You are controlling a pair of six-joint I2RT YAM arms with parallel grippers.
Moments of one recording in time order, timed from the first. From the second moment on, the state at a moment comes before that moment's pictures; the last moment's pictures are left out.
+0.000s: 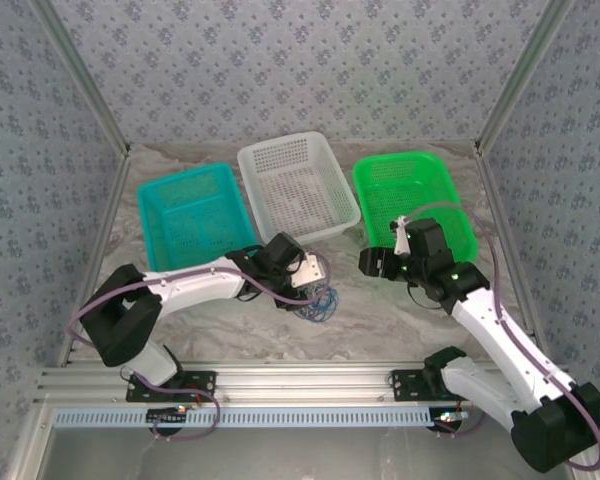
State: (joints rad) left arm -0.91 1.57 0.91 -0.37 0.12 0.35; right arm 0.40 0.90 0.75 -0.62 -0.20 0.46
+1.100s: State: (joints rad) left arm -0.95 1.39 0.93 -0.25 -0.02 0.01; right arm 0.76 0.87 0.53 -0.47 -0.01 0.64
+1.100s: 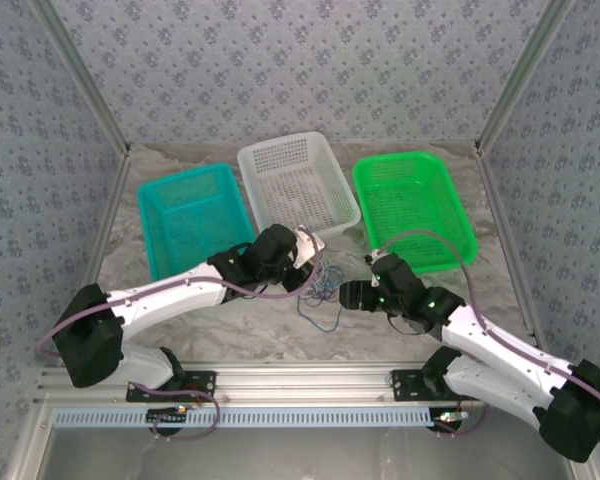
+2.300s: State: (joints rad) left arm -0.94 1.32 0.91 -0.29 -0.16 -0.23; right arm 1.09 1.34 0.57 -0.39 0.26 0.96
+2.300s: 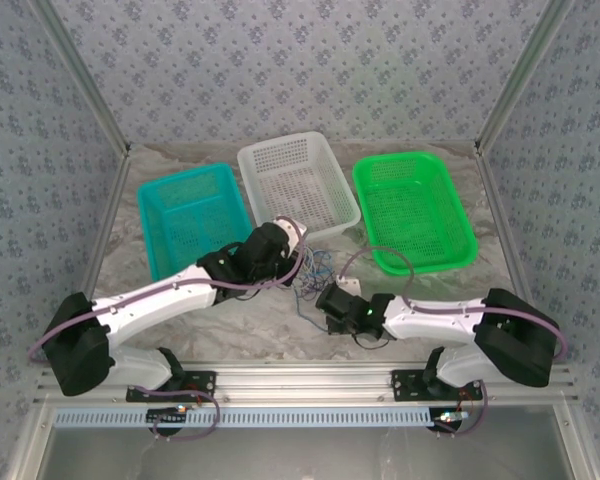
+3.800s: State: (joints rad) left arm -0.97 1.35 0.76 -0.22 -0.16 -0.35; right arm 0.58 0.98 0.98 -0.80 0.29 0.55
